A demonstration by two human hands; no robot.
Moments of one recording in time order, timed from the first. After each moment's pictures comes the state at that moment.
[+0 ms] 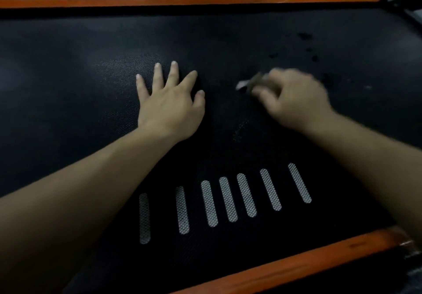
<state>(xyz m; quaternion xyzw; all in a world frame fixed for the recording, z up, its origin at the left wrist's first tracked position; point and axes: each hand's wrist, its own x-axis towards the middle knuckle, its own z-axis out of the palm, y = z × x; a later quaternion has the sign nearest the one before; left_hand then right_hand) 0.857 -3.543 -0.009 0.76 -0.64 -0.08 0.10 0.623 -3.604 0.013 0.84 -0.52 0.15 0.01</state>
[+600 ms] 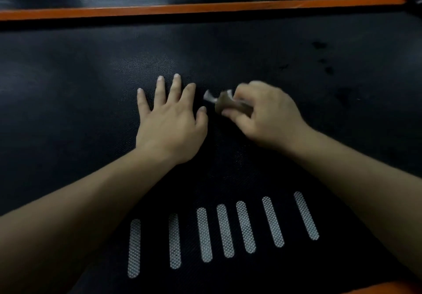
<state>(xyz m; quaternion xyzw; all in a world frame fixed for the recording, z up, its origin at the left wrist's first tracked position) 0.855 -3.542 -0.010 0.77 -0.63 -0.07 0.09 0.668 -3.609 0.010 0.88 -0.44 0.17 -0.12</state>
